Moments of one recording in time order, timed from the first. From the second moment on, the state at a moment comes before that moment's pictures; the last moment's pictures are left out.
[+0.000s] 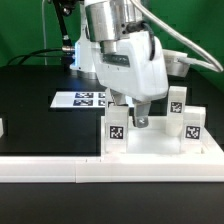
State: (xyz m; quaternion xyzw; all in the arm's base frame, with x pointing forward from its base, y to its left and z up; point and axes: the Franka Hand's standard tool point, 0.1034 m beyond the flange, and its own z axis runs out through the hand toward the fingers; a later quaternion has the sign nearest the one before) arm 0.612 0.023 0.068 -0.81 0.58 -0.02 0.09
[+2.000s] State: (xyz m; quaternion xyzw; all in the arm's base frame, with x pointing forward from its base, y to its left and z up) arm 0.623 0.008 0.051 -0.77 0.64 0.03 0.06
